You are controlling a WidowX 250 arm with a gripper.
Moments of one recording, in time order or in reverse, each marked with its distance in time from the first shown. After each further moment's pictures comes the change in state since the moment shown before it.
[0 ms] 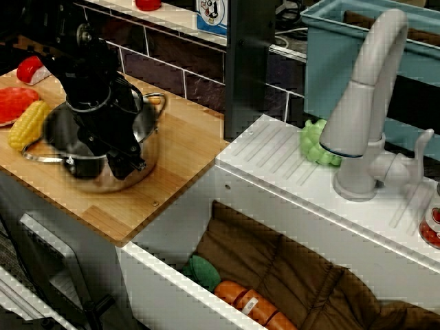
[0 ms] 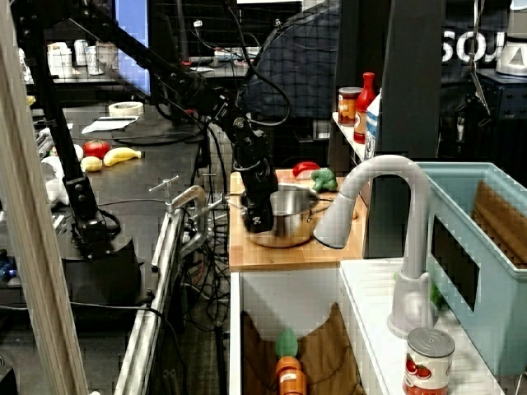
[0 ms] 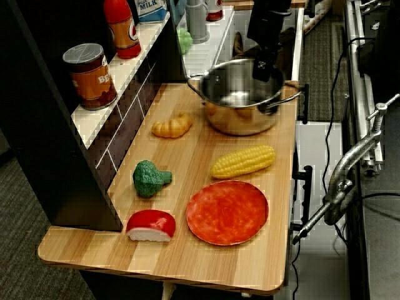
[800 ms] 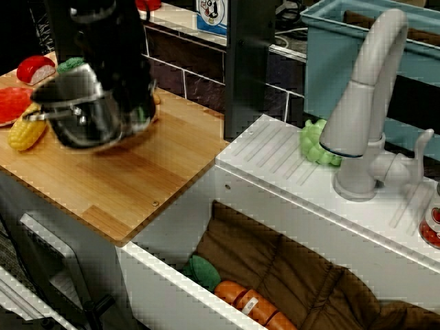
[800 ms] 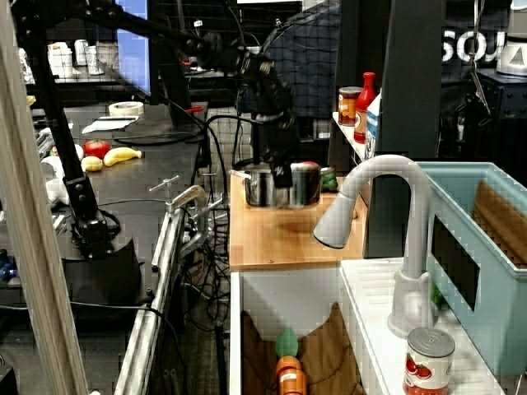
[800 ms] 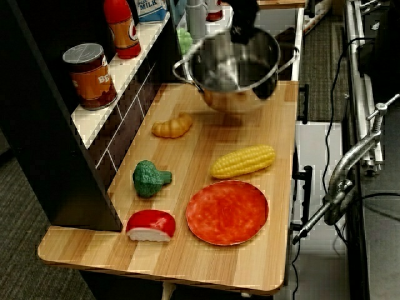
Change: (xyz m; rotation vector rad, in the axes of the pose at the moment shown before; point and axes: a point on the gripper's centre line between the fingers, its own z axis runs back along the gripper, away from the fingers) arm 0.050 0.017 0.062 -0.107 0.012 0.027
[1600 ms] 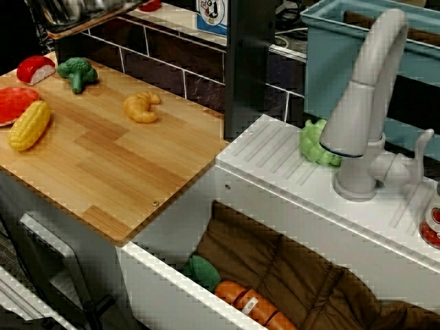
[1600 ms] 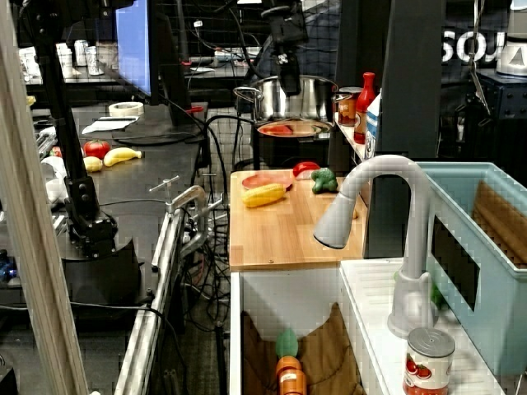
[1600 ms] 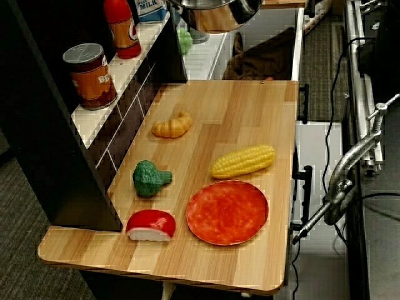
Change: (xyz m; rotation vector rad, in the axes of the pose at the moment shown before) arm 0.032 0.004 0.126 -0.239 -0.031 -0.041
